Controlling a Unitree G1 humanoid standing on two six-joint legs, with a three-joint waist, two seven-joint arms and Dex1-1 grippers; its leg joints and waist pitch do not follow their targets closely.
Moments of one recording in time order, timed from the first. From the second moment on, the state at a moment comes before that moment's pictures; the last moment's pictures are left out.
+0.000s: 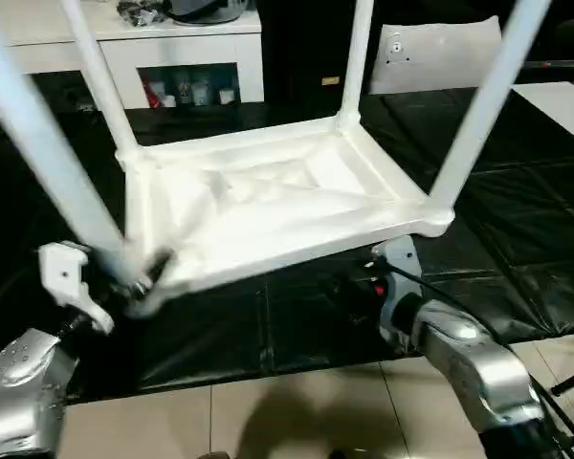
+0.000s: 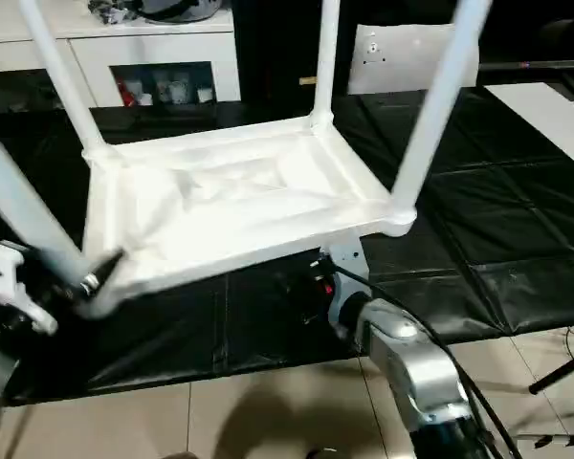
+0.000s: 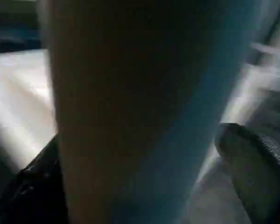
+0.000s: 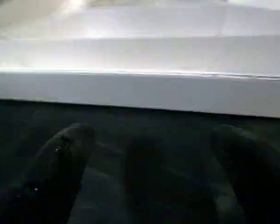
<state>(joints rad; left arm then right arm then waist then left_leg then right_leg) -0.01 0.43 0.22 0.14 -0.46 0.10 -0.84 -0.21 -0.25 0.17 0.06 0.23 0.49 0.36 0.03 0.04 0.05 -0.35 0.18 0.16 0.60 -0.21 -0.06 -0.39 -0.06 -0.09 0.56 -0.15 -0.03</state>
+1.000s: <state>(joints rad) -0.30 0.17 -0.19 -0.05 -0.54 0.34 -0.93 -0.44 -0.10 0.16 0.54 0.07 0.26 0.31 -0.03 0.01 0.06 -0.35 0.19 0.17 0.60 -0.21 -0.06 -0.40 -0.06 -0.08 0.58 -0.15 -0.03</state>
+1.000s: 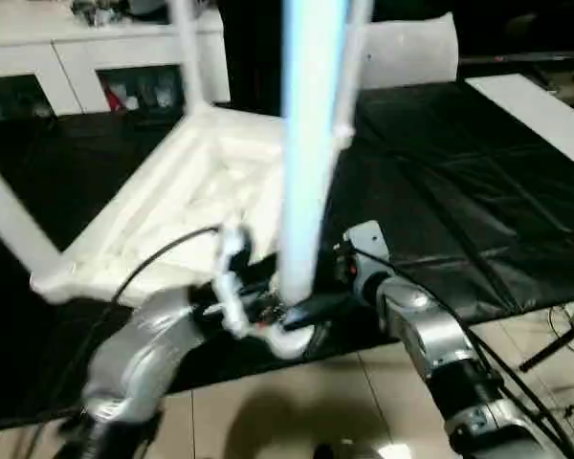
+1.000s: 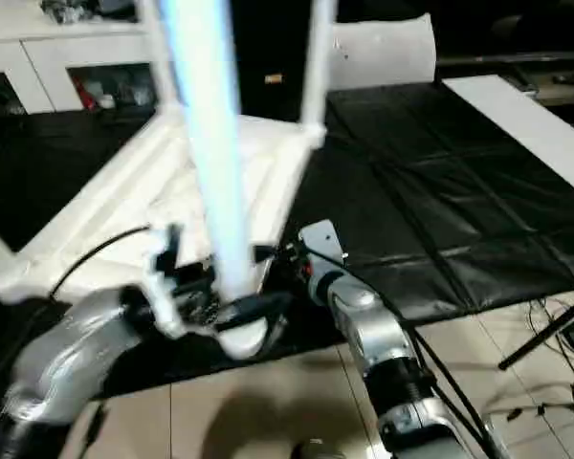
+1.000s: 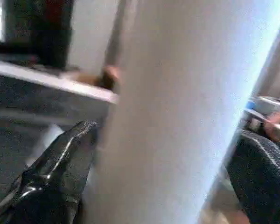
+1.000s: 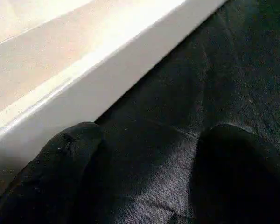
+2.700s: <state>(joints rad) -0.52 0.39 -0.40 0.44 -0.08 0.04 -1.16 0.13 -0.60 -0.01 -0.34 0.47 0.47 0.85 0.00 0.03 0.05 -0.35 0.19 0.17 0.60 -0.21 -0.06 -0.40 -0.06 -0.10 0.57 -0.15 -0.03</state>
